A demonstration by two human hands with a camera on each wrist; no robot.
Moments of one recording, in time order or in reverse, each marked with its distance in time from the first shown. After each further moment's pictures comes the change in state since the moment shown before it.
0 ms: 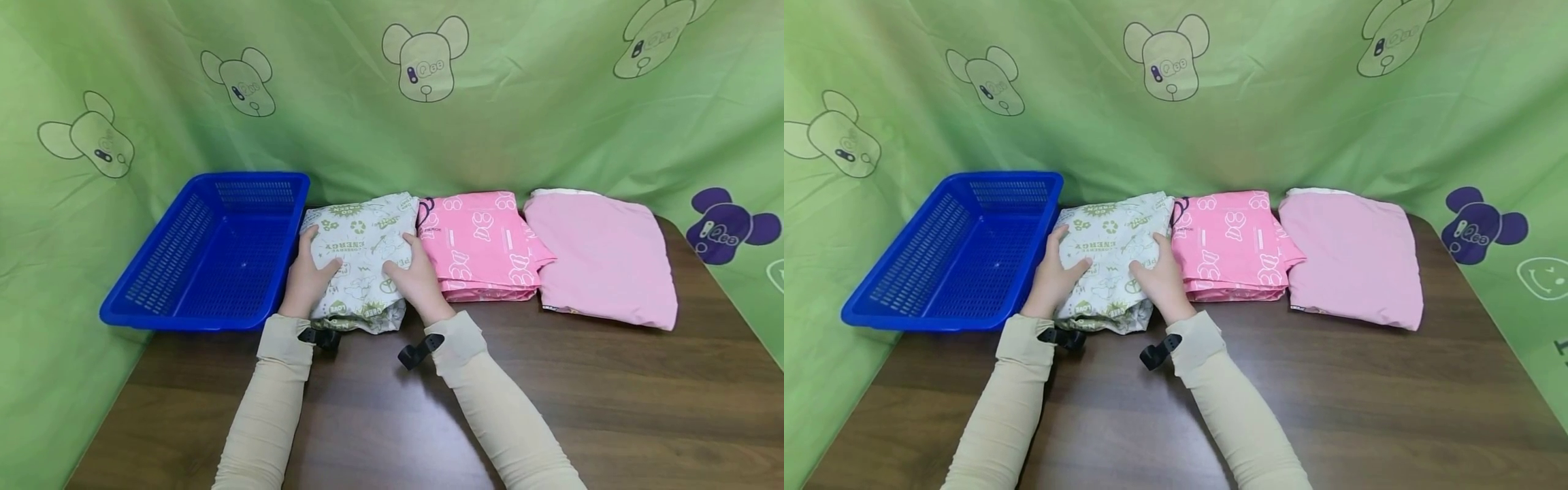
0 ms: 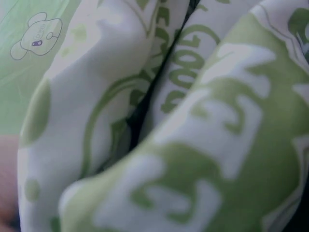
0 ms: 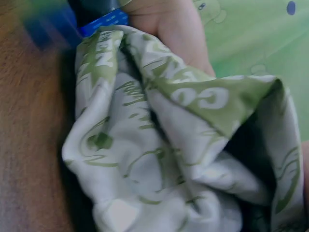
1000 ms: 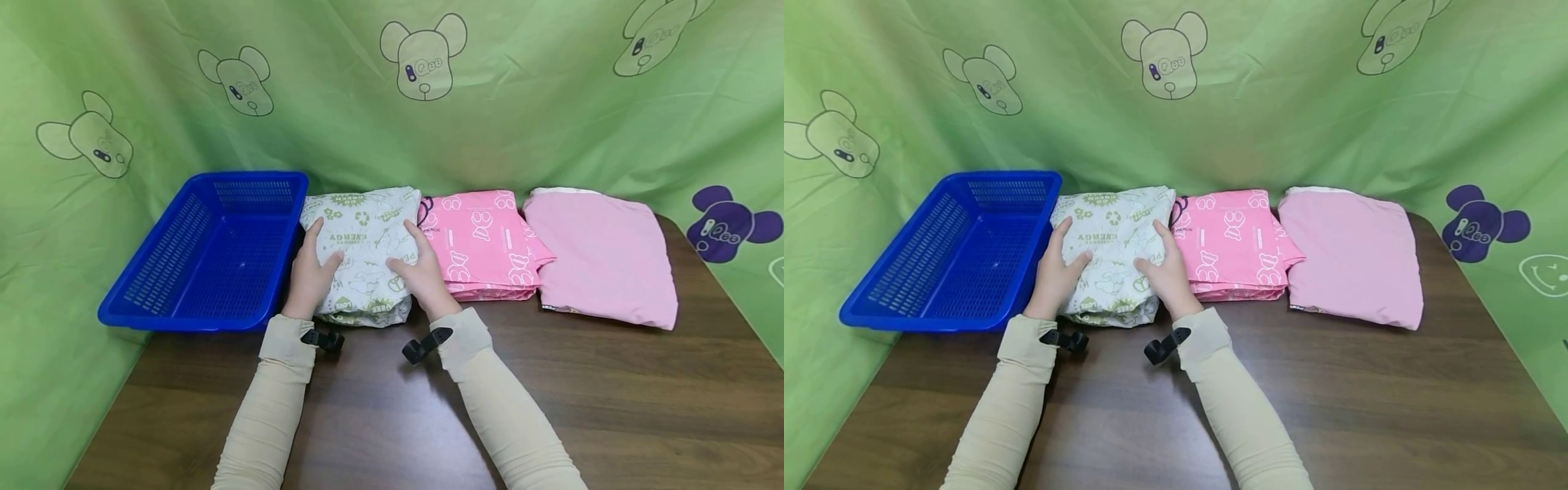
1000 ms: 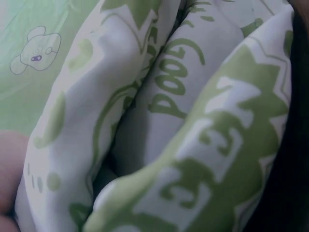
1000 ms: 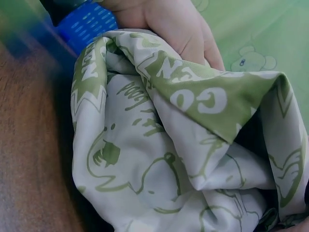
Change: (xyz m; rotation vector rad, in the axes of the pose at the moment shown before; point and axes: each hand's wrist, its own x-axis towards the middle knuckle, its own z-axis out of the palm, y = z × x) left_hand -0.001 0.014 0.004 -0.065 0.049 0.125; right_hand 0.010 0.009 -0.008 0.294 -0.021 -0.129
